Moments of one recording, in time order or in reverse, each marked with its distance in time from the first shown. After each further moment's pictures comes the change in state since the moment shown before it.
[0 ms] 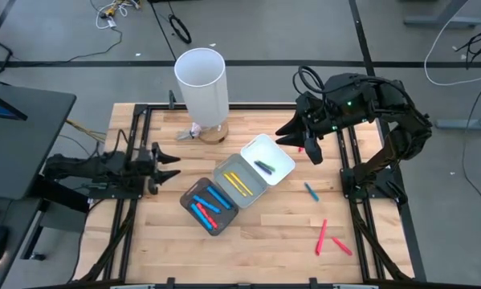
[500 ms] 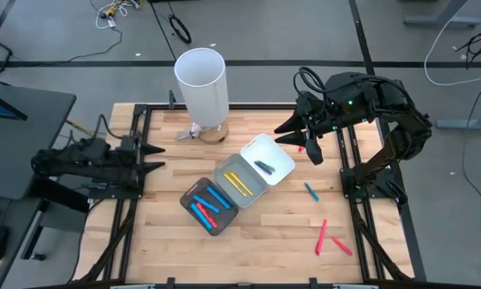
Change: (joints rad) left arm 0.000 0.126 0.409 -0.393 0.005 0.008; right arm 0.000 0.000 0.000 0.024 0.007 -0.096
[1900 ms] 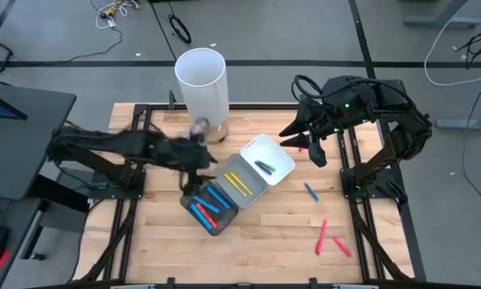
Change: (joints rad) left arm -0.019 1.178 0.817 -0.266 0.106 0.228; right arm -0.003 -0.001 0.000 -0.101 -0.003 -0.066
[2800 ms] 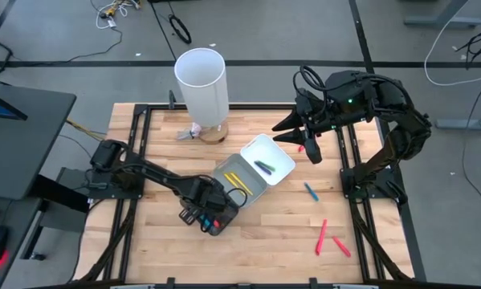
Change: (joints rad) left arm -0.156 0.499 -0.156 -0.077 0.069 0.416; right arm -0.007 0.005 0.000 0.131 0.003 -0.001
